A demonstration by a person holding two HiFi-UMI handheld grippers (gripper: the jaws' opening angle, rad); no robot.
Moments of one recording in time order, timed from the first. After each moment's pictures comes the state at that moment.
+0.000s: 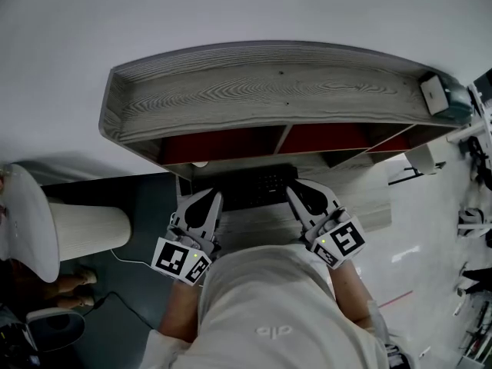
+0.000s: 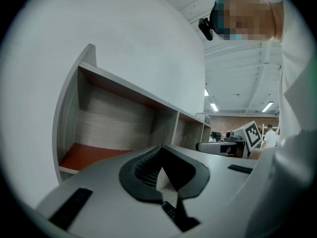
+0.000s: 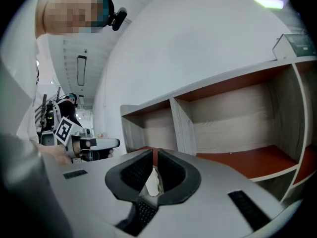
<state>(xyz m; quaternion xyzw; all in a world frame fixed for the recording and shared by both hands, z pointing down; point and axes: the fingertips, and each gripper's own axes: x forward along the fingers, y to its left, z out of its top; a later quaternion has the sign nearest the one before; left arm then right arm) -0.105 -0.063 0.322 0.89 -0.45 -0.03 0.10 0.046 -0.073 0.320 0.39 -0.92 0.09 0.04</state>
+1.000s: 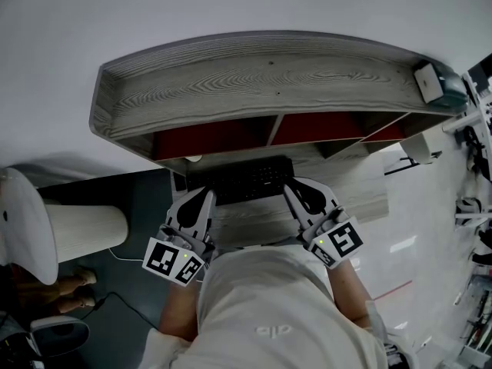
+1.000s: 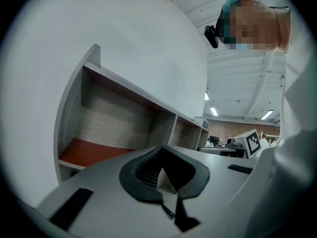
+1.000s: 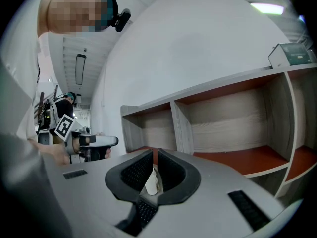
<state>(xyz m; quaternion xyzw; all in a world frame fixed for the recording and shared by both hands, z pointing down) -0.107 -0.053 0.315 0.89 -0.44 -0.05 0.14 0.053 -0.058 0.317 0.40 -0.91 0.08 0.04</state>
